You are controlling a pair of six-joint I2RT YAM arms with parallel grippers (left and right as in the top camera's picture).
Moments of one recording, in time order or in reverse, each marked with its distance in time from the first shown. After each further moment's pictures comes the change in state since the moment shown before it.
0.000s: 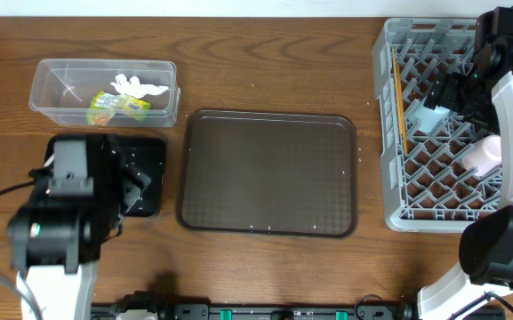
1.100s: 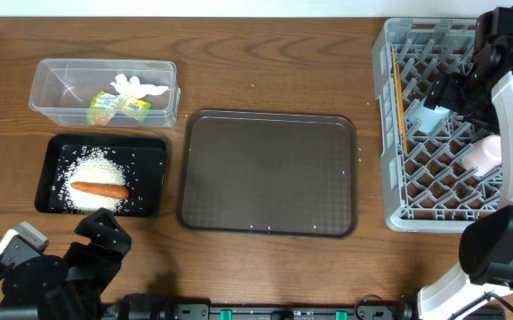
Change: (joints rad) left arm 0.000 -0.473 0.000 -0.006 0.000 0.000; right arm 0.000 0.000 0.000 0.000 0.000 0.000
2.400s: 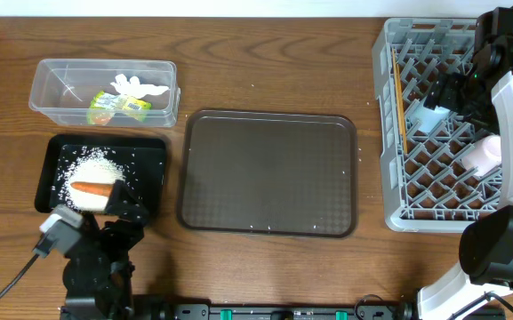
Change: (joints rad) left arm 0.000 -0.360 -0.728 0.753 -0.068 0.199; right arm 0.000 0.000 -0.001 0.000 0.000 0.000
